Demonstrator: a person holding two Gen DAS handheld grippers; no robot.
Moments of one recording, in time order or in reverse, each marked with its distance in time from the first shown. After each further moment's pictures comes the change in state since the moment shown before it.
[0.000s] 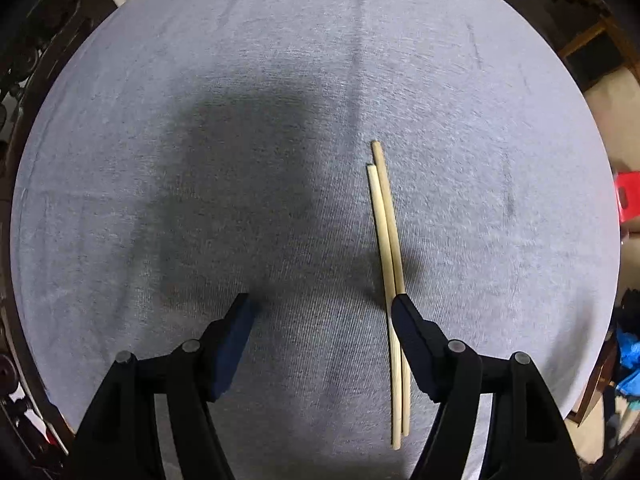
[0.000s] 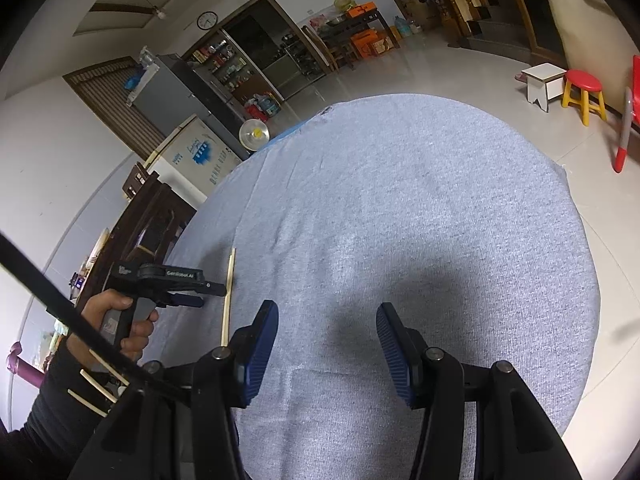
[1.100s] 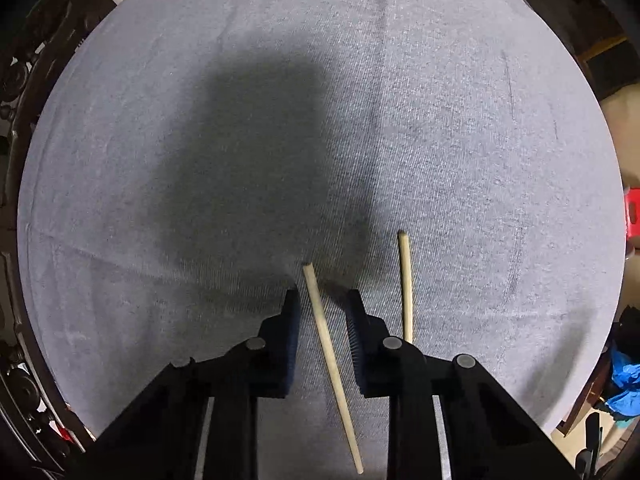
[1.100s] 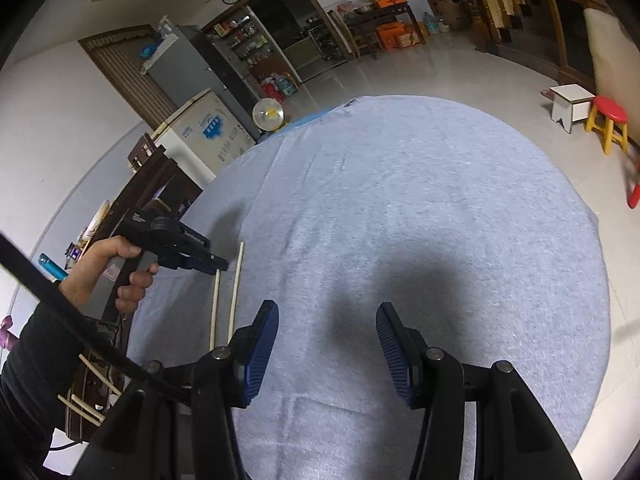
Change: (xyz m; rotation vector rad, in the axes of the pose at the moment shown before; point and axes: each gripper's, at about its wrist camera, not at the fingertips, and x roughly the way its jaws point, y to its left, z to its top) left arm -0.004 -0.023 0.121 -0.025 0.067 0.035; right arm 0.033 0.023 0.033 -0.117 0.065 0.005
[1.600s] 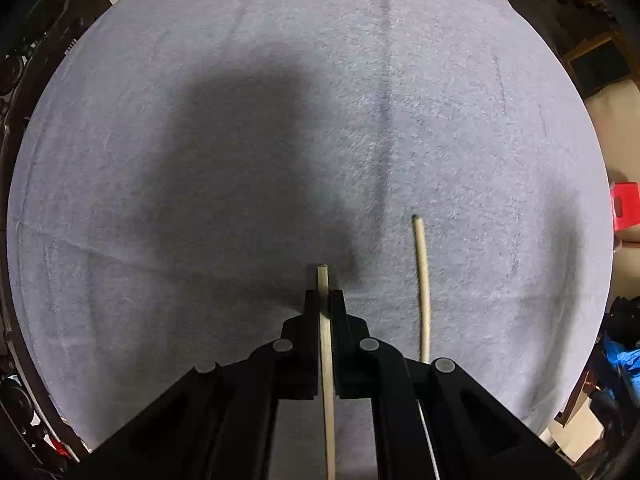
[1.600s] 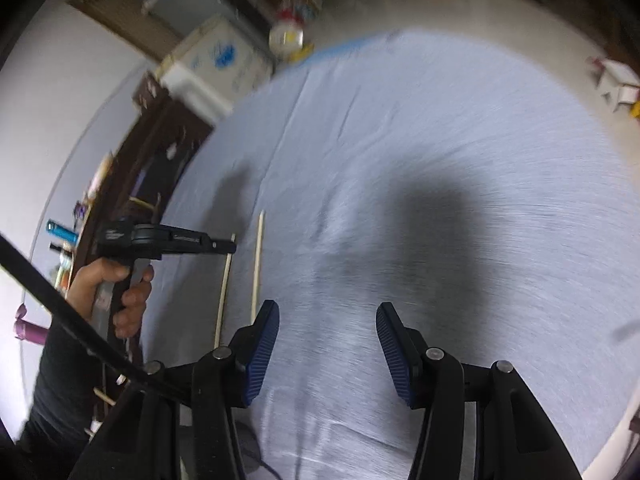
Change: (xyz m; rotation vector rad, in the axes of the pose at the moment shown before) left arm -0.003 0.033 -0.022 0.025 -0.025 -0.070; right arm 0.099 0.031 0.072 -0.036 0.380 0.081
